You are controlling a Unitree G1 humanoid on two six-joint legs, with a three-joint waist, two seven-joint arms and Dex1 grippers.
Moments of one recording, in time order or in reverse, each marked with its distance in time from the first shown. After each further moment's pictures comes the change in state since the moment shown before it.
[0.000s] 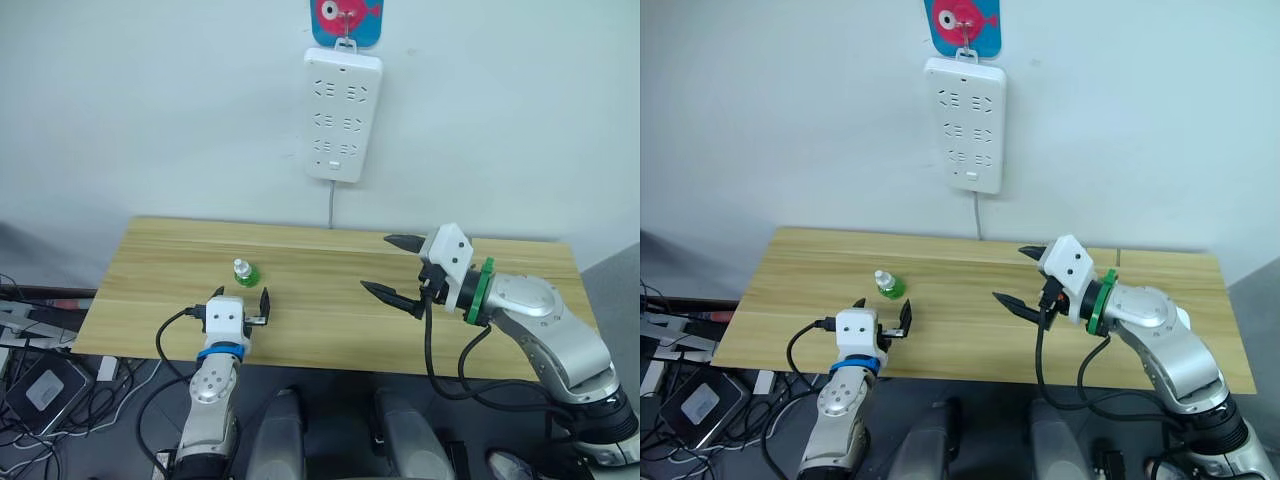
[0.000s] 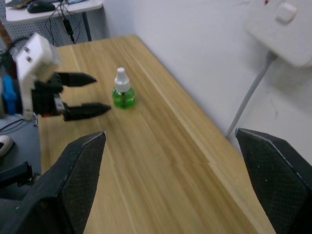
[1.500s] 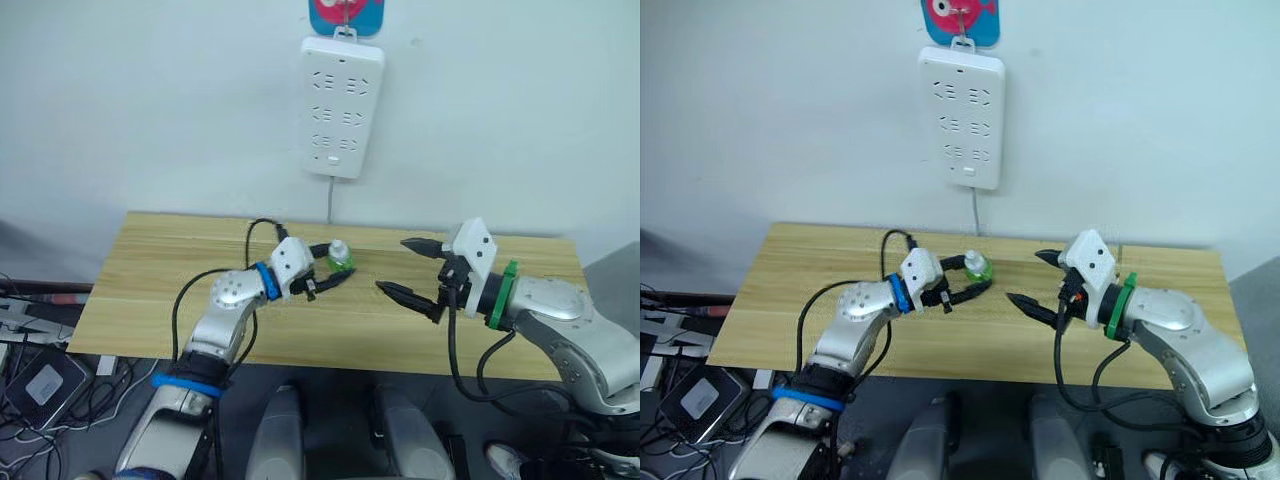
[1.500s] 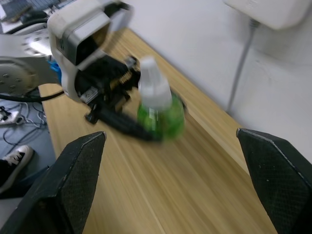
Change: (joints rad) left arm -0.503 0.278 -0.357 0.062 -0.237 0.124 -0.987; right arm 0.050 0.003 -0.087 -0.098 0.113 0.165 -0.030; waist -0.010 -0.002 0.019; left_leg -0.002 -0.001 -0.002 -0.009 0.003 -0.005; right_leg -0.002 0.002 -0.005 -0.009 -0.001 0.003
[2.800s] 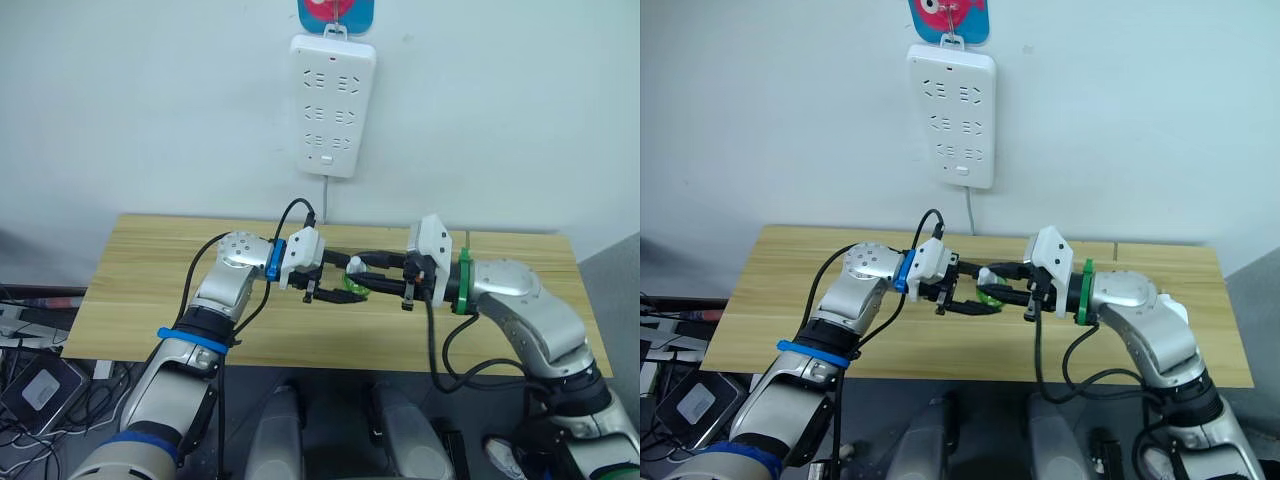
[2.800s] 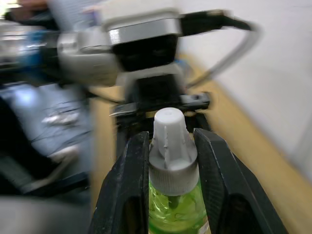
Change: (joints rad) left arm -0.166 0.027 -0.051 0.091 -0.044 -0.018 -0.478; right arm -0.217 0.029 0.159 0.312 -0.020 -0.222 0.402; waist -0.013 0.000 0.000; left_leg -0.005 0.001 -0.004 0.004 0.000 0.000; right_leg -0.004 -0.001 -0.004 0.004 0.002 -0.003
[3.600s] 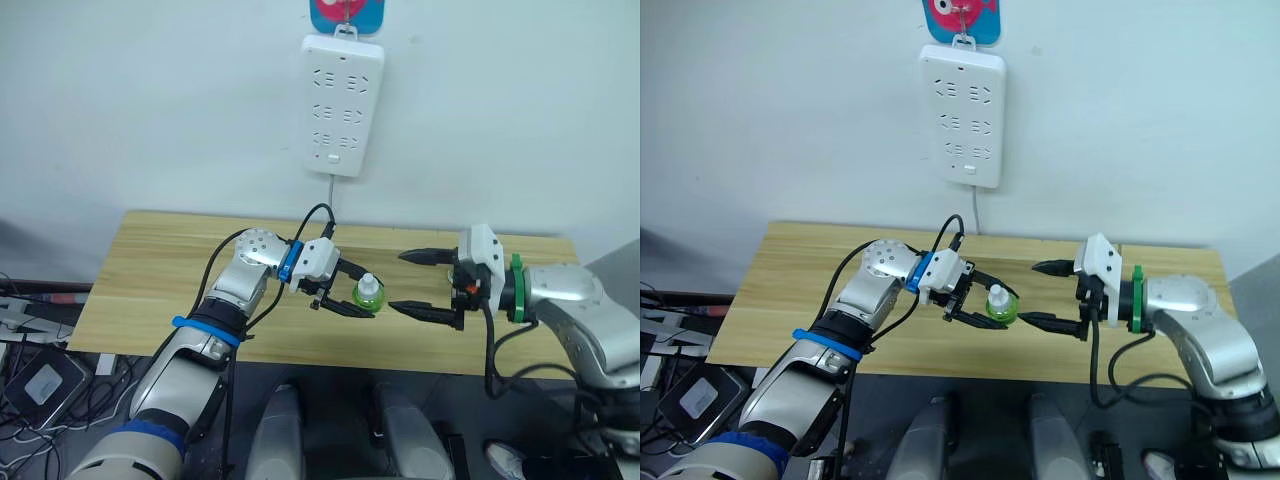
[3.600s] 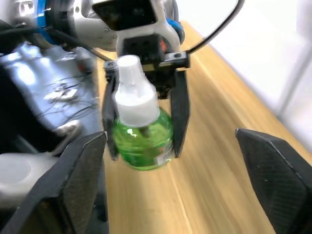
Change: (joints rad) left arm -0.086 -0.064 -0.038 0.157 0.013 -0.071 0.035; right arm 0.259 -0.049 -0.221 -0.248 0.020 0.128 -0.204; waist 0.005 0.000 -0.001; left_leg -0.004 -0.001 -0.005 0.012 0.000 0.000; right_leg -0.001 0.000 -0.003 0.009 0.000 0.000
